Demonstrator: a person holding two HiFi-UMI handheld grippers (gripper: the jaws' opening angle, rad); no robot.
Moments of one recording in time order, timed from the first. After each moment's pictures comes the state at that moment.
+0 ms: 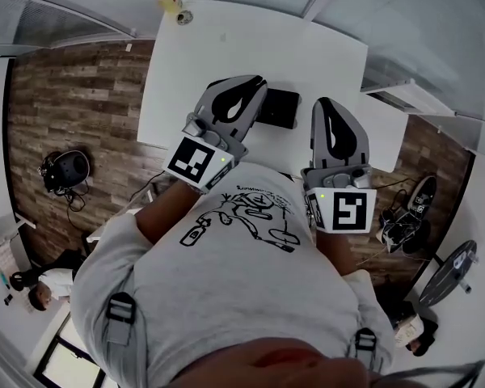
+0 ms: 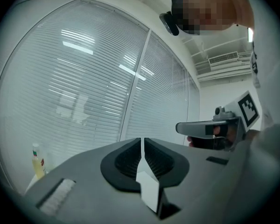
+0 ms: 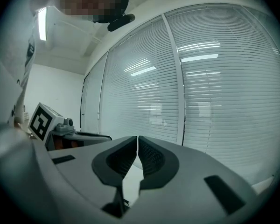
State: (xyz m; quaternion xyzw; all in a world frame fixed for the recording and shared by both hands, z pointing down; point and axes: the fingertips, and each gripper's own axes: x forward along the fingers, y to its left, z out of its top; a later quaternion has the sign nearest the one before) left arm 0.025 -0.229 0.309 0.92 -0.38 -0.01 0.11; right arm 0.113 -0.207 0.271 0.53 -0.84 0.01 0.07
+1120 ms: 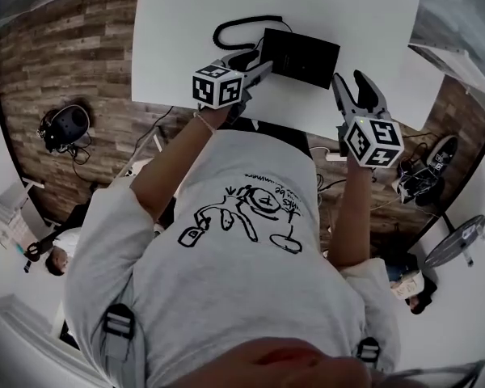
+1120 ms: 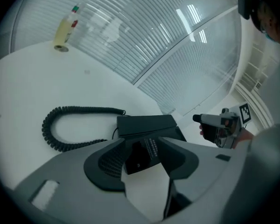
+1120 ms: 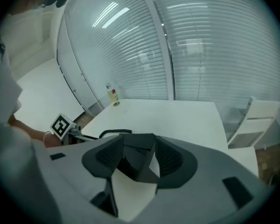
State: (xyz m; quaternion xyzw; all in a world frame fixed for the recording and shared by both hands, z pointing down) left arm -0.010 -0.193 0.685 0.81 -0.29 0.16 0.49; right arm 0.156 -0.193 0.585 0.49 -0.77 0.33 0.24
